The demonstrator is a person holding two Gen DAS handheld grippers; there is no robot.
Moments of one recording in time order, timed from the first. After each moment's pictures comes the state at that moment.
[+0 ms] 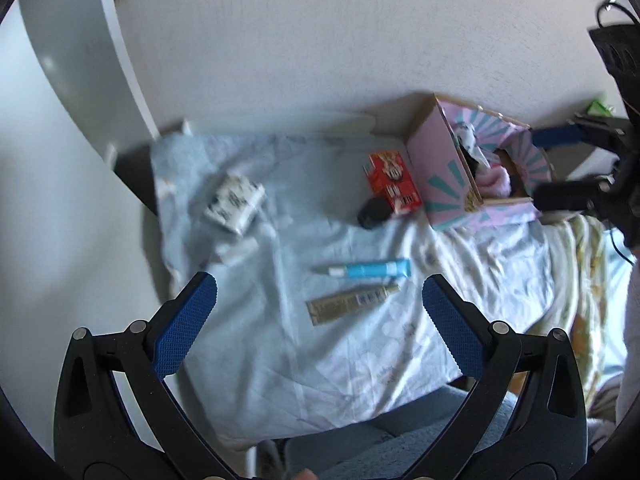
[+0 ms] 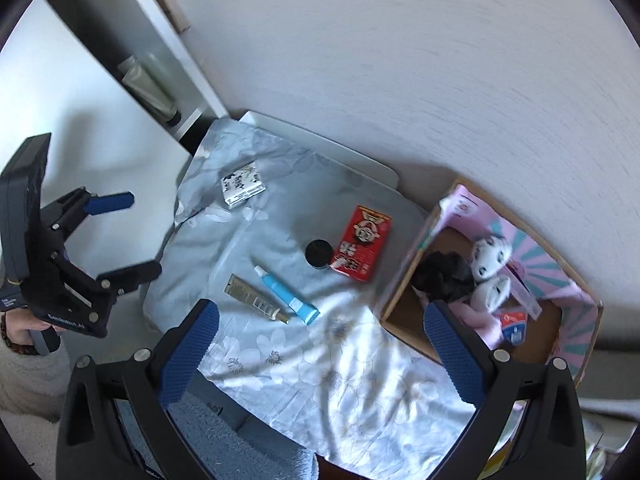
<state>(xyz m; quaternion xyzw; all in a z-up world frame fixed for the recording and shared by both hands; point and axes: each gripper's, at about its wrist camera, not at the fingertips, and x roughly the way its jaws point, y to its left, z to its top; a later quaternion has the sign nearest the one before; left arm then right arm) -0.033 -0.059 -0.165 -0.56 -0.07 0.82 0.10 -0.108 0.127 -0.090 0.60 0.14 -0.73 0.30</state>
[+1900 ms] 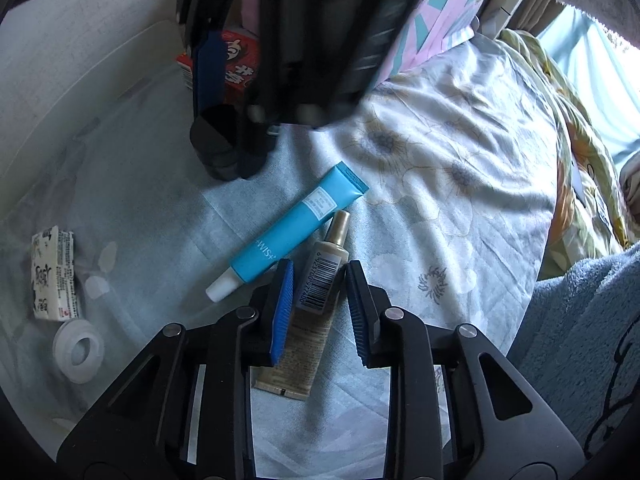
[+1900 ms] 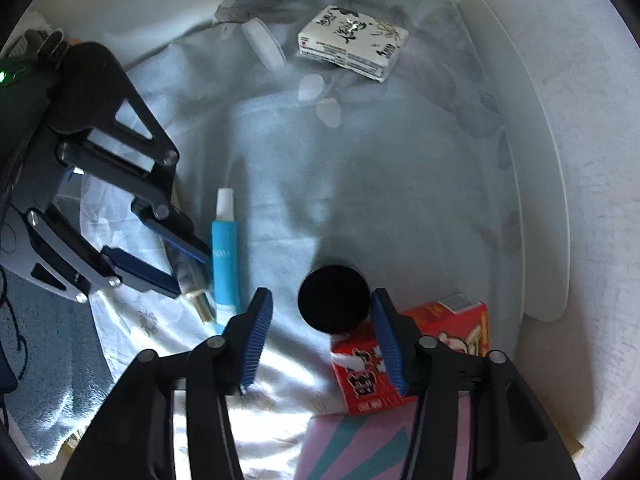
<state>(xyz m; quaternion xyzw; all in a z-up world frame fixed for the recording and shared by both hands) -0.046 0.042 -0.299 -0.56 0.16 0.74 0.35 -0.123 0.035 -0.274 0.53 0.46 -0.48 0.53</state>
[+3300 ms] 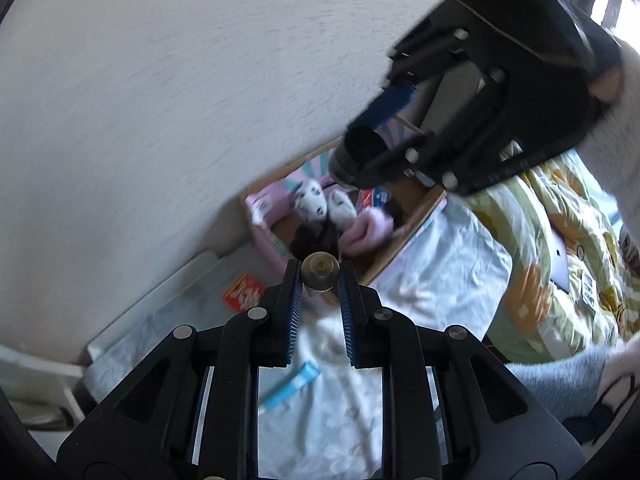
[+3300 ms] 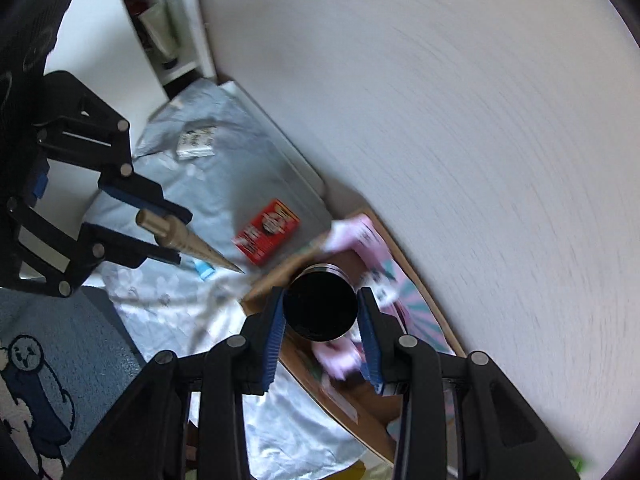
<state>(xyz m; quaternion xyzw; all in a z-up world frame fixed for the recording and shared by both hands) -0.119 0.127 -0.076 -0.47 0.12 0.81 0.33 -0.124 0.194 -0.075 0.56 0.29 -0.72 0.29</state>
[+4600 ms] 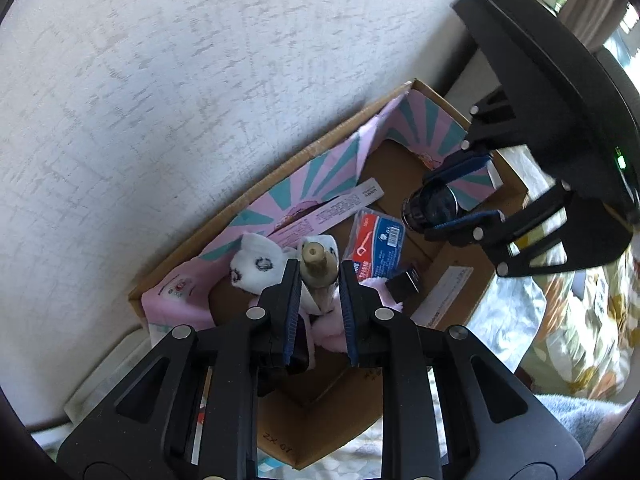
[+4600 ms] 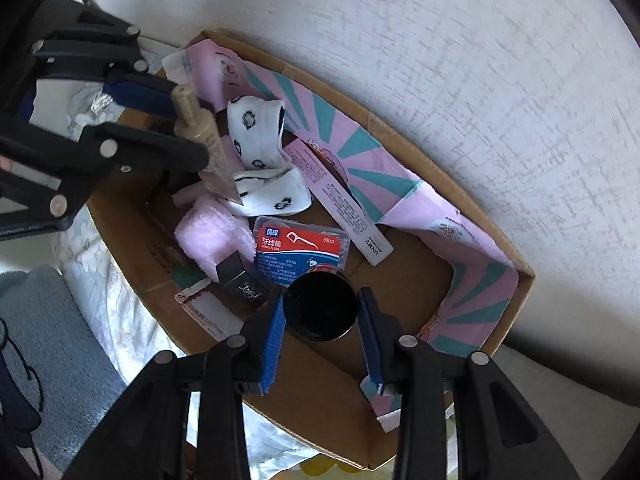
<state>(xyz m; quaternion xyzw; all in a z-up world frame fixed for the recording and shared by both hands) -0.217 0.283 -0.172 -0.56 0.16 0.76 0.30 -0.144 0.358 -0.198 0.65 0.16 -0.70 0.23</state>
